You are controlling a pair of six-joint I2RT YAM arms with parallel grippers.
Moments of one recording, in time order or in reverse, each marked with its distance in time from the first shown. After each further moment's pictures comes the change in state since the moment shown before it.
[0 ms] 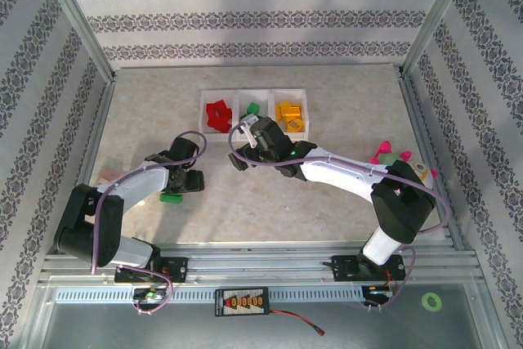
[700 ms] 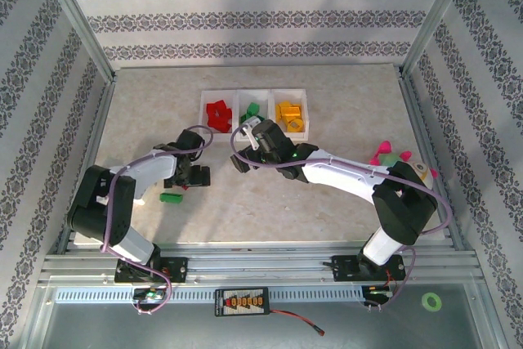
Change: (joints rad) left arm 0.000 0.148 0.122 -0.042 -0.031 0.035; right arm -0.001 -0.016 -0.034 0.008 0.001 0.020
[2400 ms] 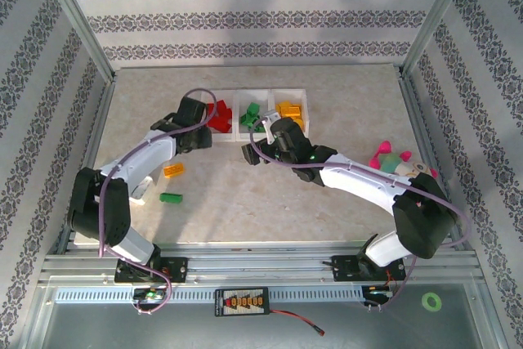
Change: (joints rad) left arm -0.022 0.012 0.341 0.063 -0.007 0.026; right arm -0.066 -0.138 -0.111 0.078 -0.003 0.083
